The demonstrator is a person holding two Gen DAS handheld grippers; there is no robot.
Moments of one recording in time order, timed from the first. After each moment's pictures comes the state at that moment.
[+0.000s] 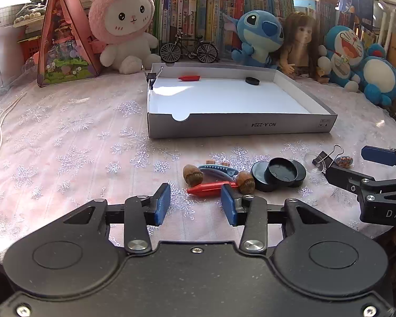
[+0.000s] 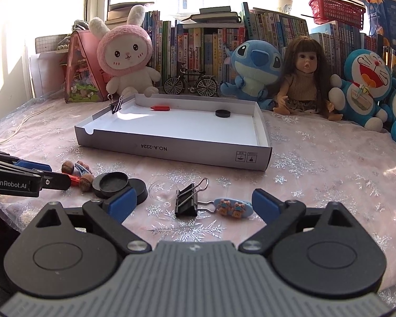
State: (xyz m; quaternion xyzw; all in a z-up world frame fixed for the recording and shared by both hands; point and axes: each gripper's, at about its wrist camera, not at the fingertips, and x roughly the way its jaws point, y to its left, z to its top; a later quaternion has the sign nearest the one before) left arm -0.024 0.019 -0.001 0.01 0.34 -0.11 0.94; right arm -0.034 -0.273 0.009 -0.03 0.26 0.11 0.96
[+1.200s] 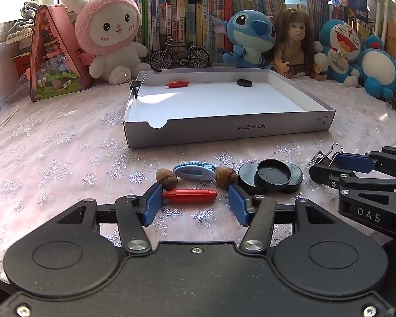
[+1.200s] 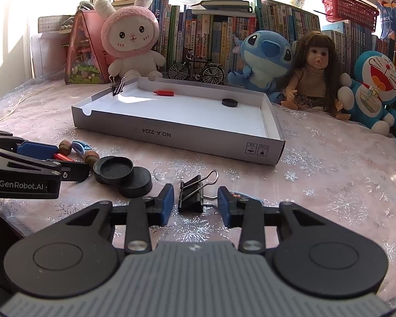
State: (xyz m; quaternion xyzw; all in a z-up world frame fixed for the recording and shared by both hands) left arm -0.018 -0.012 -0.013 0.04 0.31 -0.11 0.94; right arm -0.020 -0.259 -0.005 -0.06 0.28 0.12 0.95
